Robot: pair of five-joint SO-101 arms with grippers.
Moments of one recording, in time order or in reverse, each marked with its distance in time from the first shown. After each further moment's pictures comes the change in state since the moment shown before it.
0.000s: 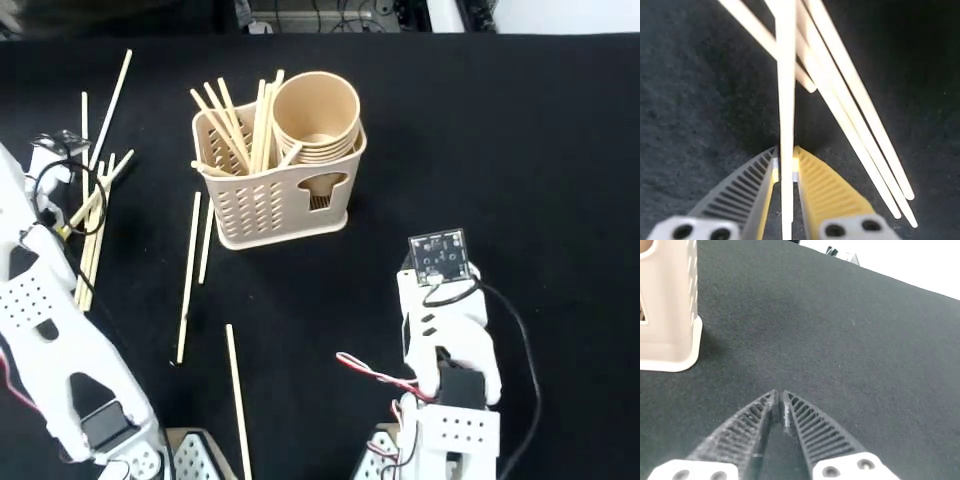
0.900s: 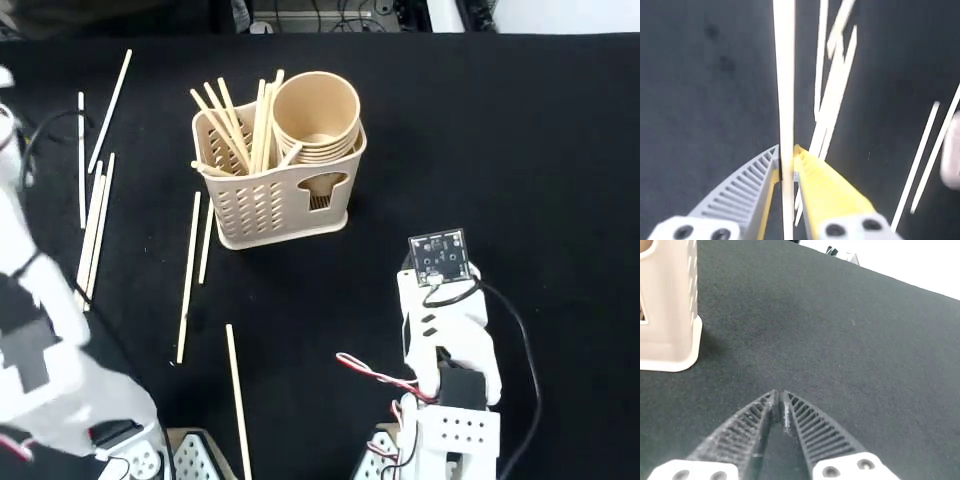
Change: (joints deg) left arm 5.8 -54.6 23.0 -4.0 53.4; right arm 0.0 0.0 0.0 0.0 0.0
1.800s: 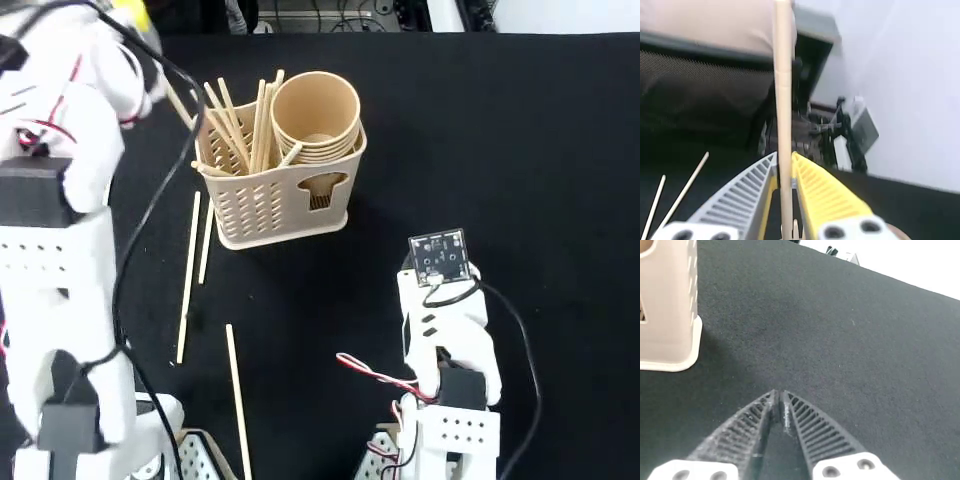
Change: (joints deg) left arm 30.8 -25.0 10.3 -35.5 29.0; right arm 0.0 0.0 0.0 0.0 0.0
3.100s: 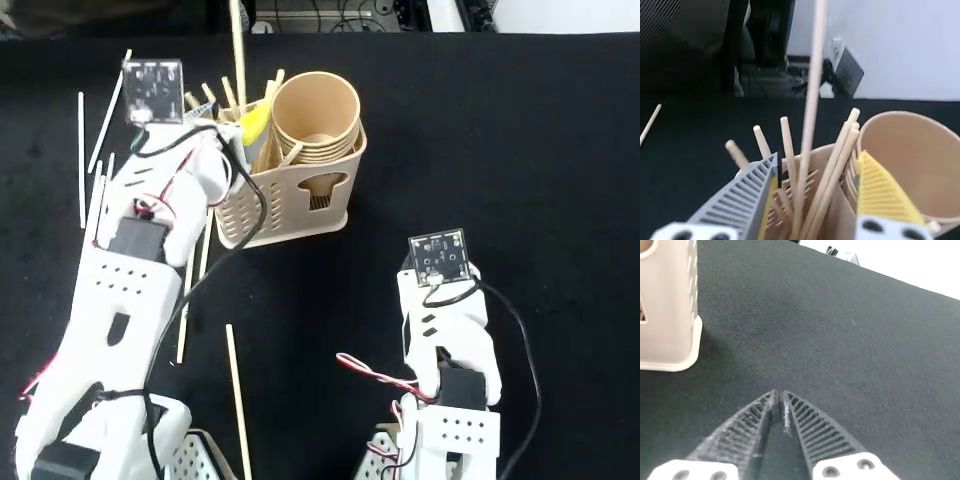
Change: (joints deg) left arm 10.1 -14.4 57.5 -34.7 -6.8; right arm 0.0 0.0 0.0 0.0 0.0
